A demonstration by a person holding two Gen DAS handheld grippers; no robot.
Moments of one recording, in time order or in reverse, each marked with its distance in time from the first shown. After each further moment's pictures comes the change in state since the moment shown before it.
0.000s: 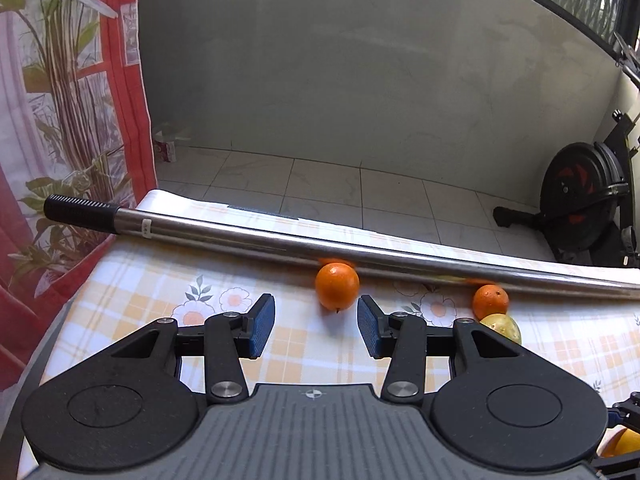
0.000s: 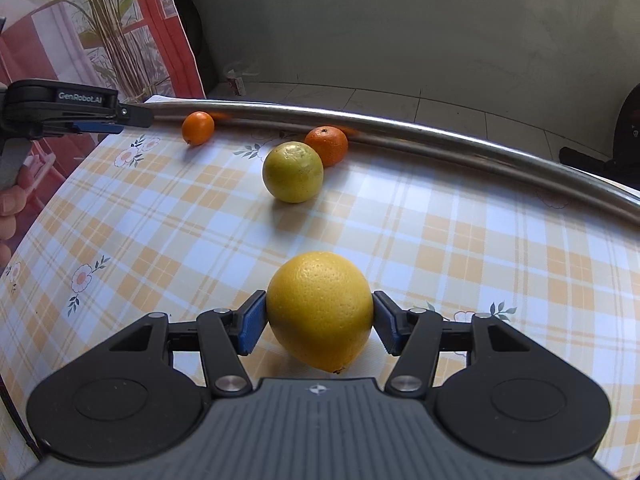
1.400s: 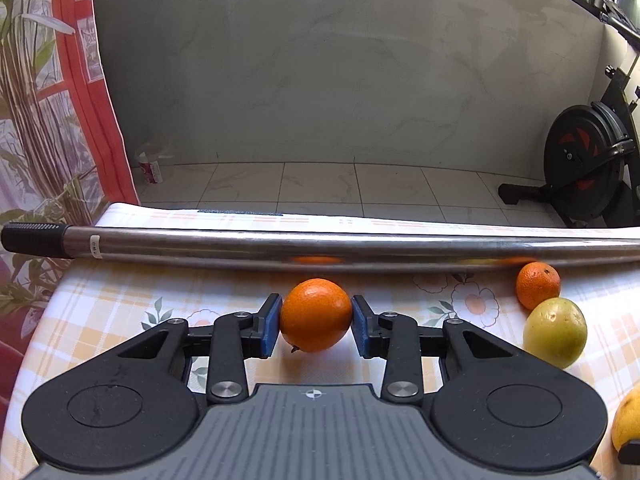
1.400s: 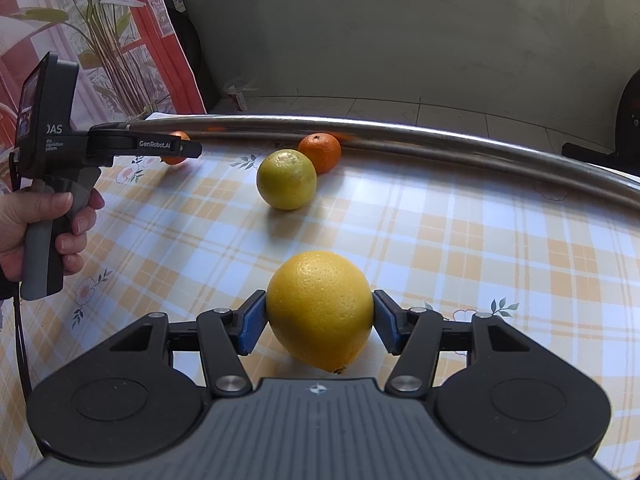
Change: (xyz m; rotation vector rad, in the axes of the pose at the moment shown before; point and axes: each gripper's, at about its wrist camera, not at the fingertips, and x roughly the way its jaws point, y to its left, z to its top) left arm 0.056 -0.018 -0.015 0.119 -0.023 0.016; right arm -0.006 -0.008 -0.008 0.059 -0.044 0.032
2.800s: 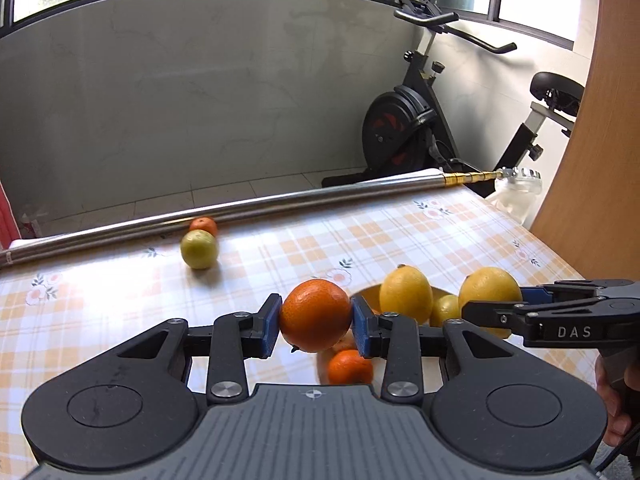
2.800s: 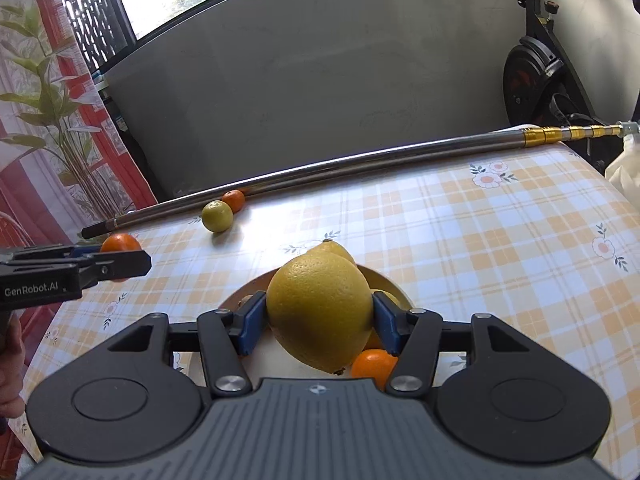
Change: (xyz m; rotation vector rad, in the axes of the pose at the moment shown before) left arm -0.214 -0.168 -0.097 0.223 -0.082 -0.389; right arm -0.171 -0.054 -0.126 0.283 -0.277 -0.100
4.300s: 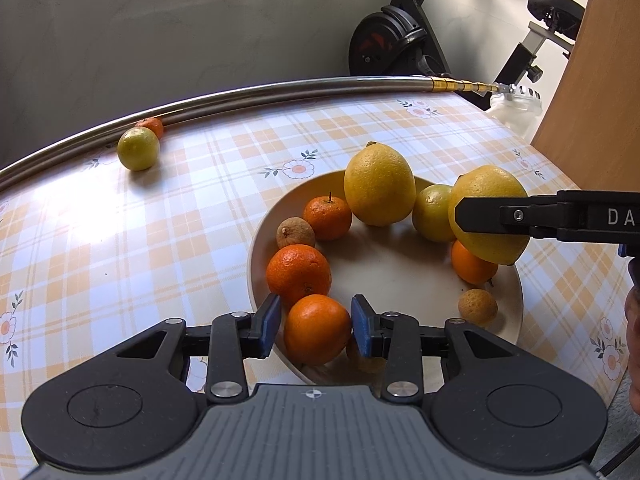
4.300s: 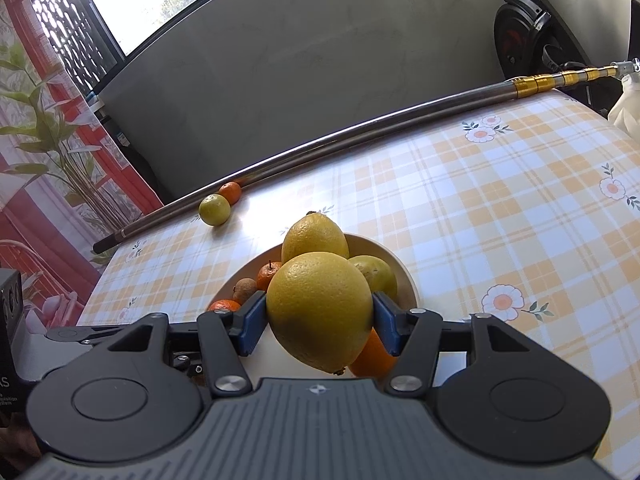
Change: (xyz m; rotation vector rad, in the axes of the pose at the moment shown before) left arm 0.065 -0.021 -0.046 0.028 0.206 -0.021; right arm 0.008 -0.024 -0.015 0.110 0.032 0.067
